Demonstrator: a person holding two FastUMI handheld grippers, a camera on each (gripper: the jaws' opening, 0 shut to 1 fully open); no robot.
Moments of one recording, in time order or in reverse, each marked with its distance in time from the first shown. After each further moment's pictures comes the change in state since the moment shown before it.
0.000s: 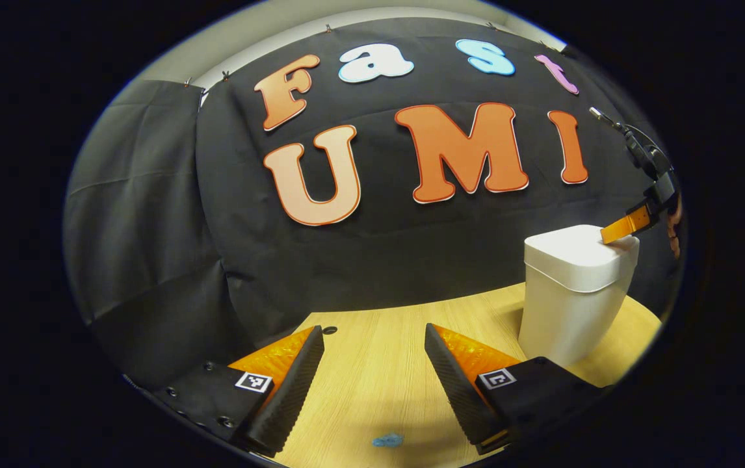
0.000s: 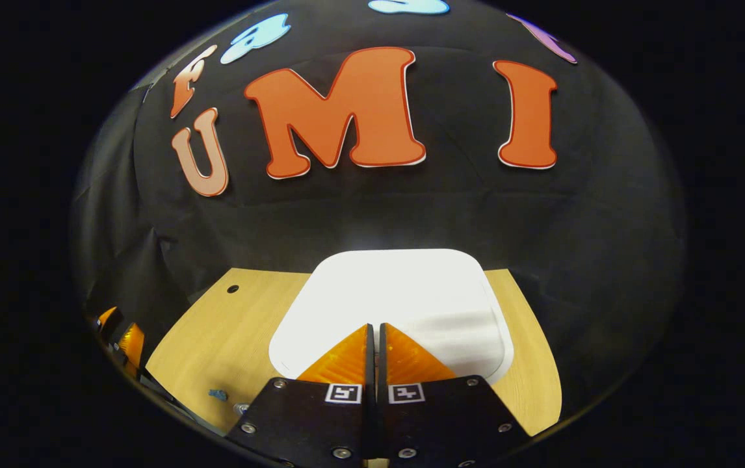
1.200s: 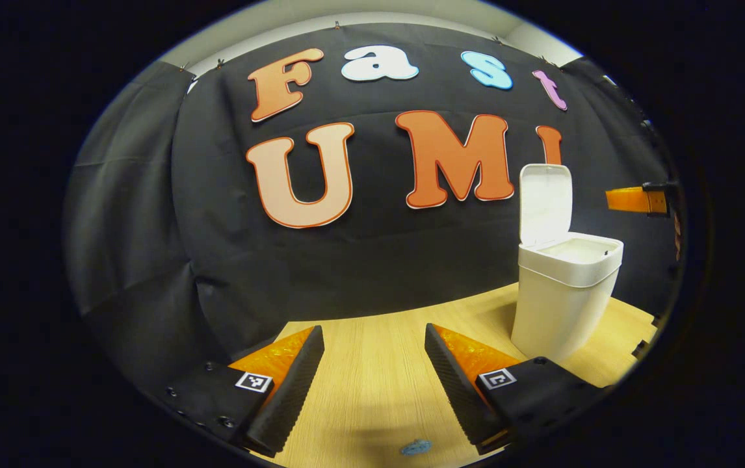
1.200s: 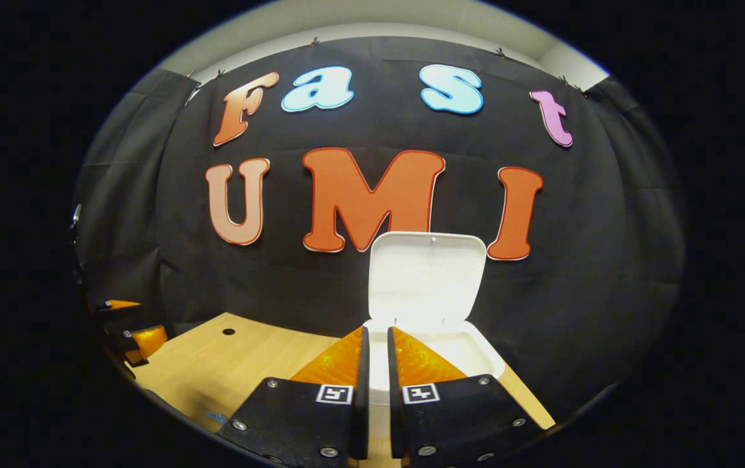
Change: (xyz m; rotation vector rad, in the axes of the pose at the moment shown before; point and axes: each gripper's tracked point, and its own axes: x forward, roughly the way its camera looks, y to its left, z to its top) left arm 0.038 0.053 -0.006 -0.030 -0.045 -0.211; right arm -0.090 0.086 0.029 -0.116 -0.353 -0.114
